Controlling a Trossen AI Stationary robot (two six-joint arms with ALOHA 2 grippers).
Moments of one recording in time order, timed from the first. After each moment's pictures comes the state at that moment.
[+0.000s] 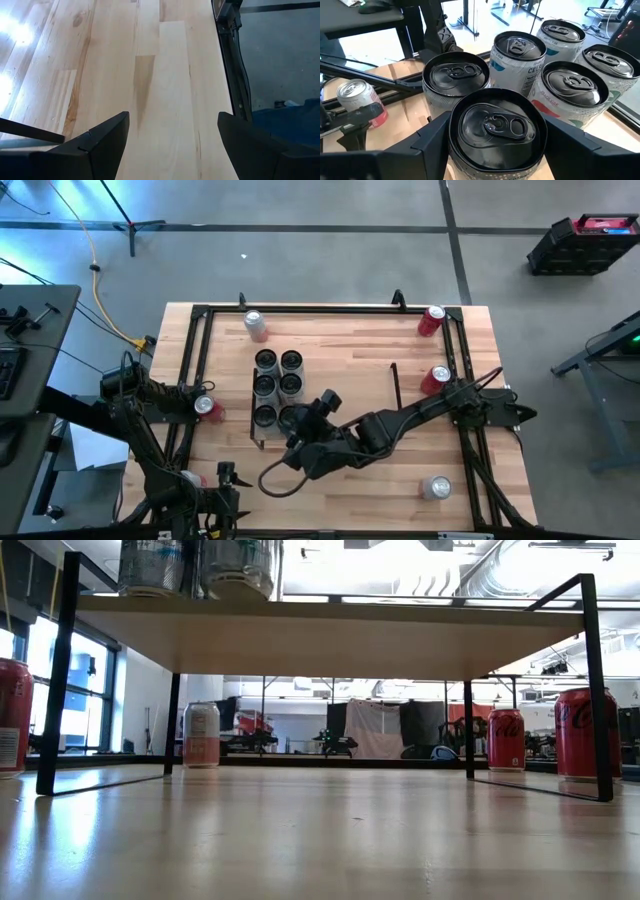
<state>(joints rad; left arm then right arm) -1.15 1.70 1.13 -0.62 -0.74 -0.96 0.44 2.16 2.31 -0.87 0.86 0.56</state>
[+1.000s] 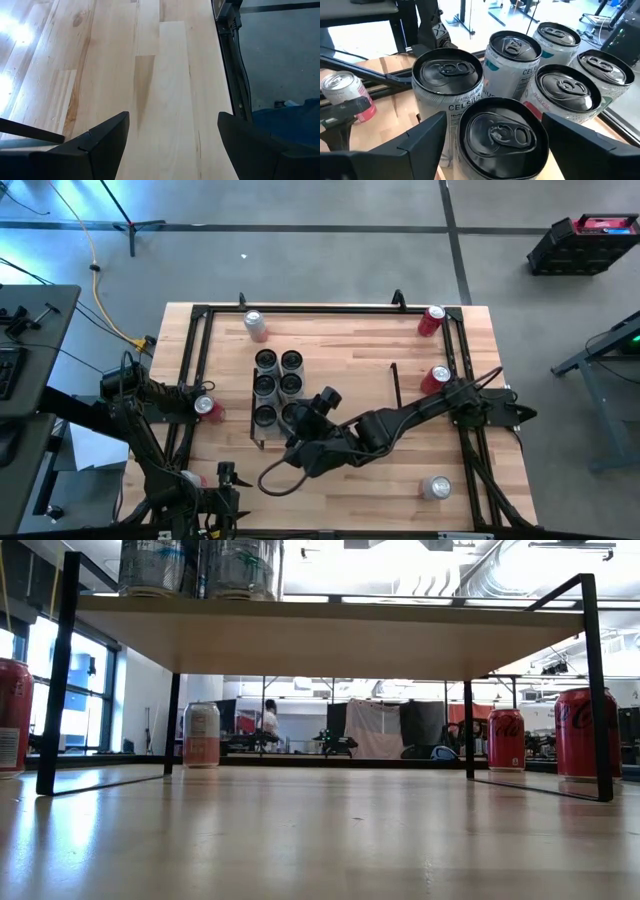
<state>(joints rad) -1.15 1.70 1.13 -0.62 -0.74 -0.96 0.44 2.16 2.31 -0.89 0.87 0.51</state>
